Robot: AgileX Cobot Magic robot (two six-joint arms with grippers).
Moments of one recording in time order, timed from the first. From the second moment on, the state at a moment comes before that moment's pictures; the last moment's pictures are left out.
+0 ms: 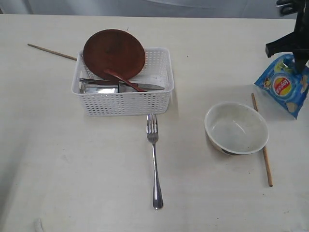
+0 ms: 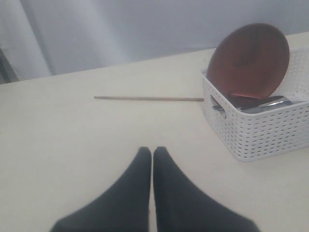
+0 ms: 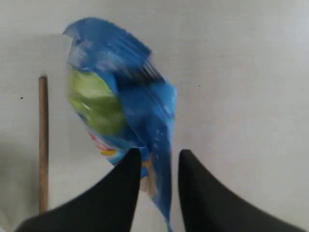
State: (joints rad) left arm -0.18 0.00 0.00 0.04 0.34 0.06; right arm 0.10 1.87 -1.40 -0.35 1.17 0.17
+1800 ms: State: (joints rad) left arm -0.18 0.00 0.00 0.04 0.34 0.06; right arm 0.79 2.39 -2.25 0.10 1.22 -0.33
